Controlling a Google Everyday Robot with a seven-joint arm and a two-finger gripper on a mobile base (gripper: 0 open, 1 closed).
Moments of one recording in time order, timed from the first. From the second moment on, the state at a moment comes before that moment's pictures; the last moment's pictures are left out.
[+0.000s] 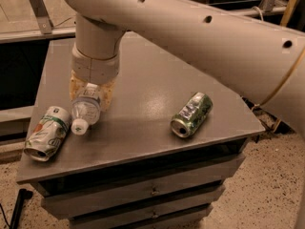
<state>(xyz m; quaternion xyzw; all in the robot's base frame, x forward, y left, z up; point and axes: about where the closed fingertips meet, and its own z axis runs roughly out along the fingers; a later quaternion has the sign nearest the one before) 0.501 0.139 0.880 -0.99 0.04 -0.02 0.15</state>
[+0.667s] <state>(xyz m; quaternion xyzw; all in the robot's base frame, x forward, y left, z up) 0.500 0.139 0.881 -0.99 0.04 -0.02 0.15</state>
